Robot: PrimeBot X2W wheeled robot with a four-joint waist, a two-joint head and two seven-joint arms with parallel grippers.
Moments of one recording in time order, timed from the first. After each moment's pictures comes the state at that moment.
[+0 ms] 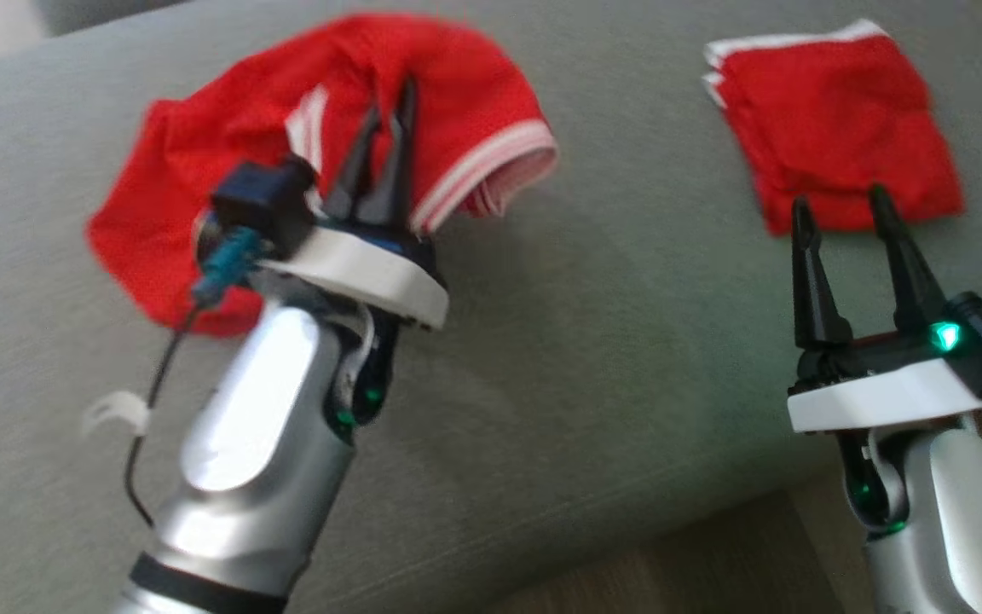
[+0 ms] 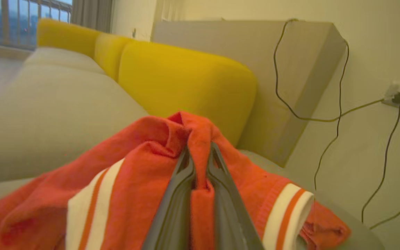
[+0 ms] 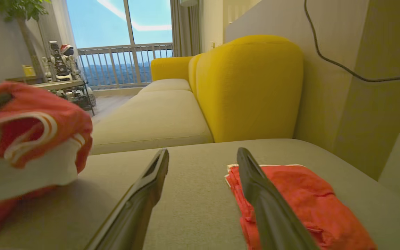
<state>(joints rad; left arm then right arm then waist) -0.57 0.03 -0.45 0.27 -0.41 0.06 -0.24 -0.21 -0.05 -0.03 0.06 0.16 0.13 -0.26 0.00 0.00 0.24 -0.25</state>
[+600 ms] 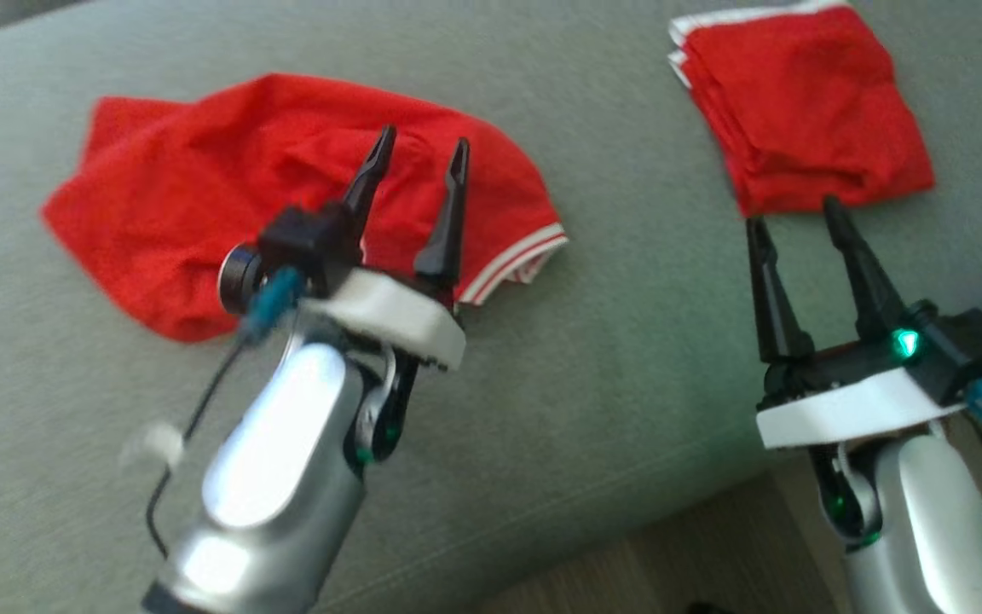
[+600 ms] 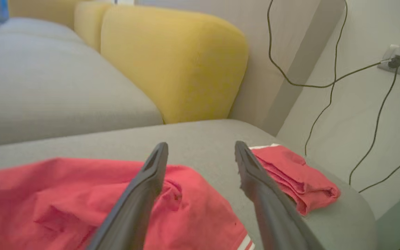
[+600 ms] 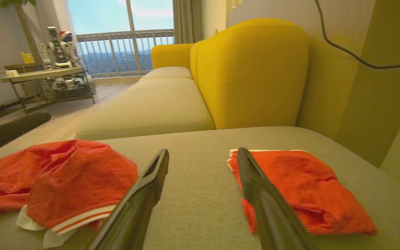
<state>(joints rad) -0.53 0.04 -0.54 0.32 -0.40 0.11 -0.25 -0.20 -0.05 0.03 0.07 0.16 0.13 -0.26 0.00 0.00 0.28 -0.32</state>
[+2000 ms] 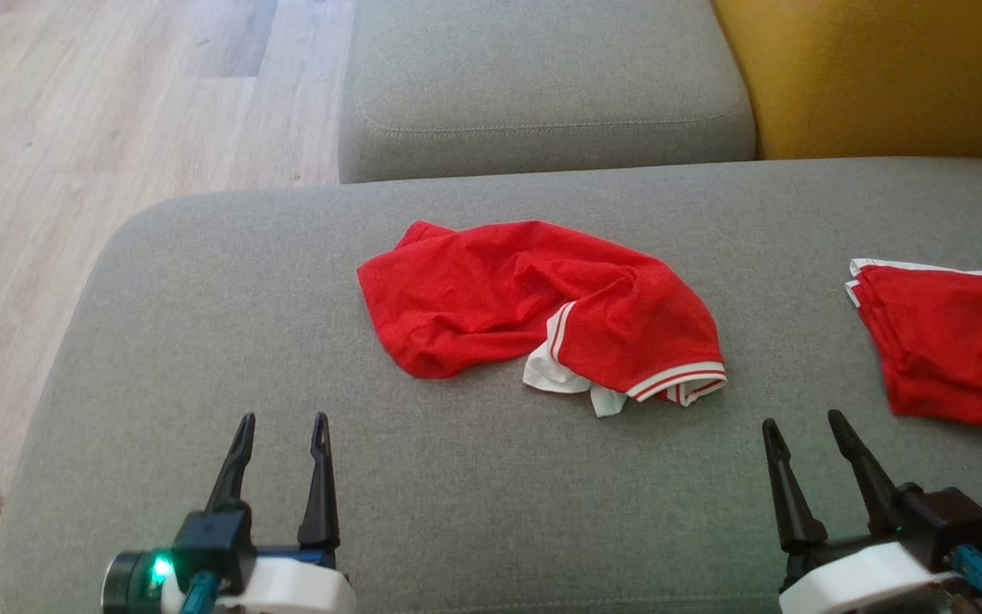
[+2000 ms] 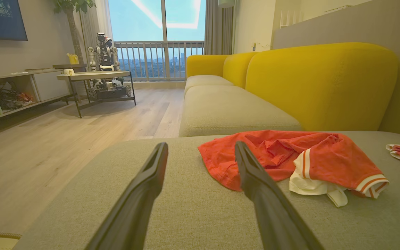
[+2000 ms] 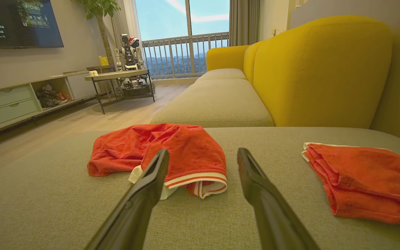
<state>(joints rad) 0.15 0.05 -0.24 0.03 -0.06 0.14 -0.26 0.13 -0.04 -0.03 0.12 0.13 0.13 -0.26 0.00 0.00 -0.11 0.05</state>
